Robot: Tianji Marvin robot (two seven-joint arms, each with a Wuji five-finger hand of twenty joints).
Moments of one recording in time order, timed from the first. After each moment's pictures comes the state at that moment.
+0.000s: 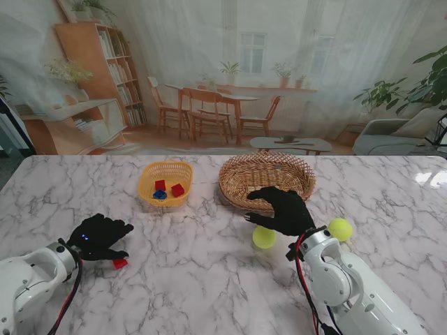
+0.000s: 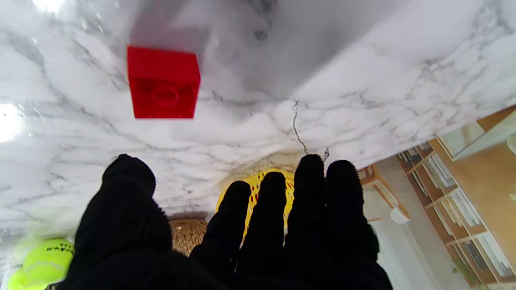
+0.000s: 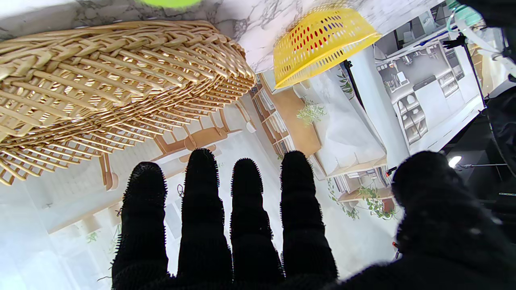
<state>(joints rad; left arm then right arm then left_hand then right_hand) 1.76 -0.98 -1.57 -1.62 1.41 -0.47 -0.02 -1.56 -1.12 1.17 -1.55 -0.77 -0.20 -0.24 0.78 -0.13 -0.01 0.02 0.44 0.21 0.15 0.45 0.54 0.18 0.23 0.42 0.56 0.19 0.35 0.62 0.30 0.11 0.90 0.50 0.41 -0.26 0.40 -0.06 0.55 0.00 0.42 0.45 0.57 0.13 0.47 0.34 0.64 0.17 0.27 0.34 0.21 0.36 1.02 0.45</state>
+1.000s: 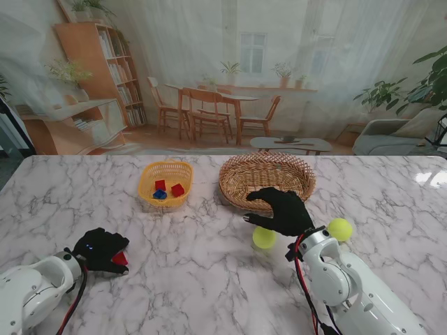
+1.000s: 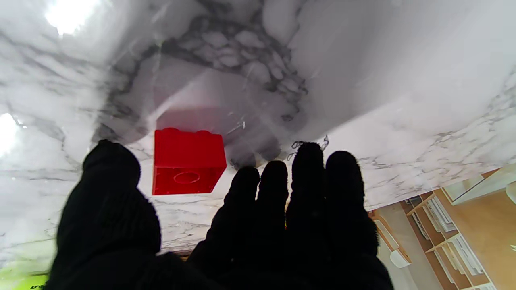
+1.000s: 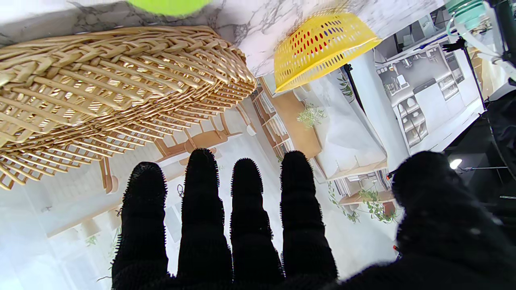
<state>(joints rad) 1.75 -0.97 -1.50 -1.55 1.38 -0.41 -0.07 -1.56 -1.12 1.16 -1.54 -0.77 -0.19 -0.24 0.75 -0.23 -0.01 0.01 0.53 0.27 0.30 0.62 0.62 0.19 0.34 0.53 0.67 0.18 0.42 0.72 0.39 0.11 0.99 0.56 0.41 -0.26 0.40 -0.06 0.55 0.00 0.42 0.45 0.57 0.13 0.47 0.34 0.64 0.17 0.27 0.34 0.21 0.36 1.02 0.45</state>
